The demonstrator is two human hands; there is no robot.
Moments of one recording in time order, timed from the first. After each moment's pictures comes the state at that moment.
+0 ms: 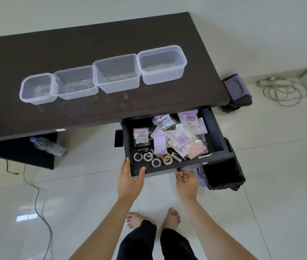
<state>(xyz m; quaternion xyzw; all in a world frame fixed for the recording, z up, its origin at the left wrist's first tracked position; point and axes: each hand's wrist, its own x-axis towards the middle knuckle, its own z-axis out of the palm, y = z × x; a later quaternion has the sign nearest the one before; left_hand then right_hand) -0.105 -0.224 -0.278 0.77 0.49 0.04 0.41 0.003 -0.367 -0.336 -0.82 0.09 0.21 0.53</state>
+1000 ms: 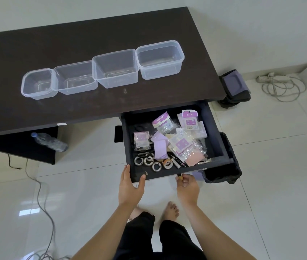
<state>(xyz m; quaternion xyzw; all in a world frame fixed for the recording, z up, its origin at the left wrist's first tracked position) -0.136 -0.255 -0.275 0.74 0.50 0.02 0.45 -0.026 -0.398 -0.321 -0.81 0.12 0.24 0.52</state>
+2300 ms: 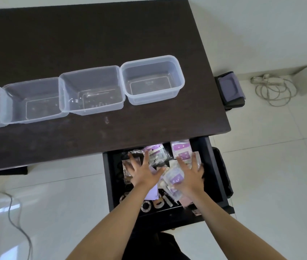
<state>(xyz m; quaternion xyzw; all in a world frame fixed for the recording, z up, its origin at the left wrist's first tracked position) 0.075 -0.184 -0.317 0.76 0.47 -0.21 0.40 0.162 -0.329 -0.315 -0.92 -0.15 0.36 0.08</state>
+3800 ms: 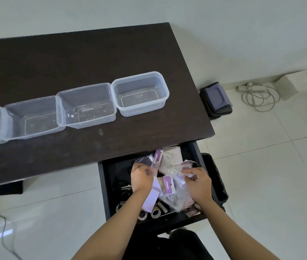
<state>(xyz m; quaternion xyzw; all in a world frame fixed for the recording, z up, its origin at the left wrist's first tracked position) 0.088 -0.193 -0.302 0.76 0.48 0.00 0.44 0.166 -0.365 -0.275 -0.89 -0.05 0.18 0.42</state>
